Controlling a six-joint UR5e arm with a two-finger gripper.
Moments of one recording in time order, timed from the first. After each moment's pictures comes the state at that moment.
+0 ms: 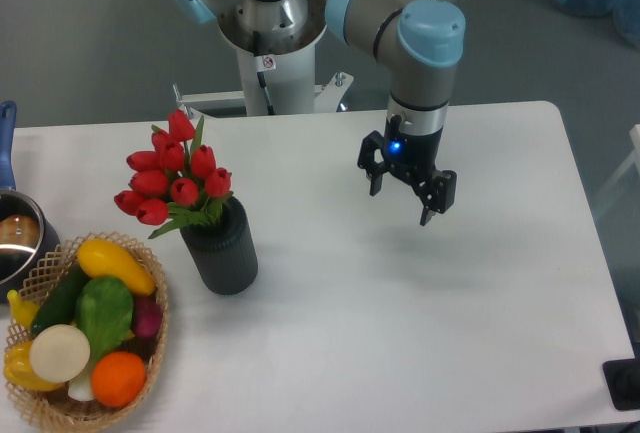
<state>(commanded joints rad) 2.68 -1.71 -1.94 -0.83 1.35 1.25</state>
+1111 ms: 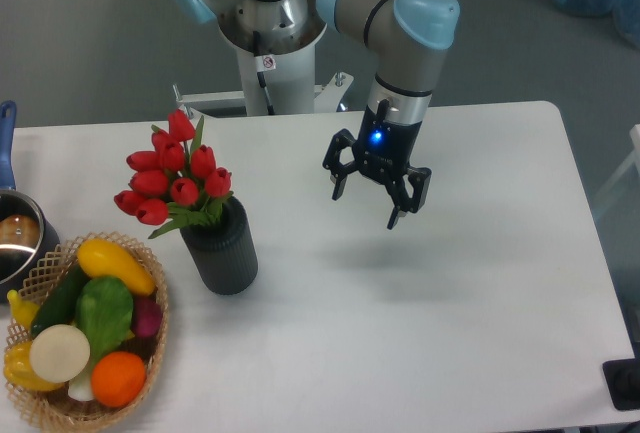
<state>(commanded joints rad) 2.68 -1.68 -1.98 -0.83 1.05 1.24</state>
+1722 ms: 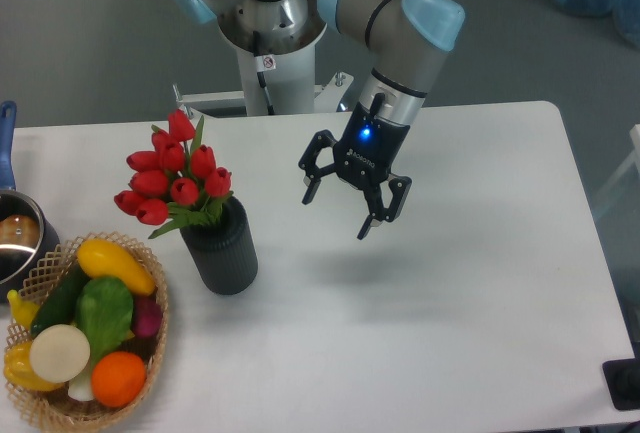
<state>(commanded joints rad) 2.73 -1.69 -1.97 -0.83 0.65 1.25</state>
